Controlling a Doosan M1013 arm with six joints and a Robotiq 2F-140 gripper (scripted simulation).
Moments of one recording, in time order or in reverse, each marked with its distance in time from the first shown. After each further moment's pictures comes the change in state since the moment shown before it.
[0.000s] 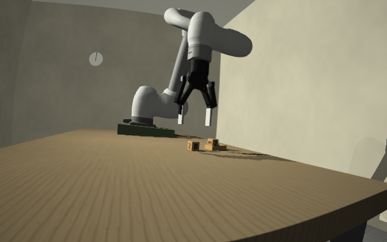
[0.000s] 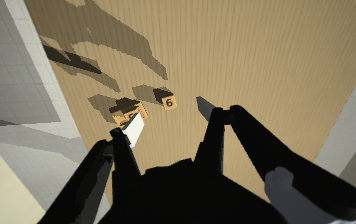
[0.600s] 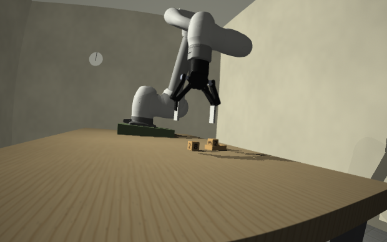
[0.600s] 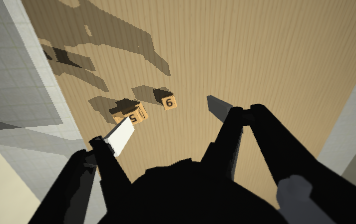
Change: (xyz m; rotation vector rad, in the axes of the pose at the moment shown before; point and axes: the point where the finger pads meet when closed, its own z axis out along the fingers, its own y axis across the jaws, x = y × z) arm 0.000 0.000 0.000 0.000 0.000 0.022
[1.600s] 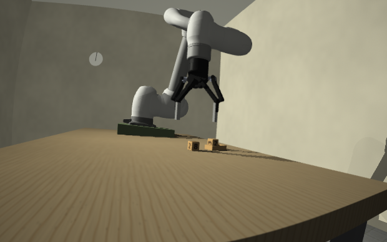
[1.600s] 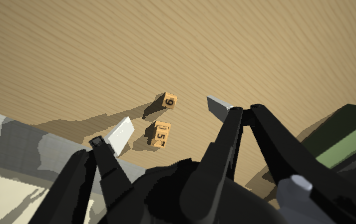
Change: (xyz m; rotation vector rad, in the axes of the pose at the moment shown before) arm 0.000 0.000 -0.004 0.011 -0.003 0.941
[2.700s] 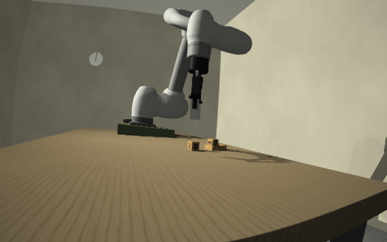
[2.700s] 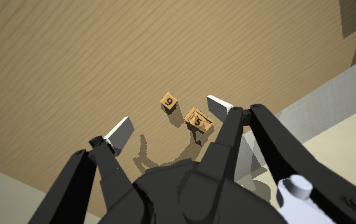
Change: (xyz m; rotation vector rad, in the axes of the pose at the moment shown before) arm 0.000 0.000 -0.005 0.000 0.000 1.211
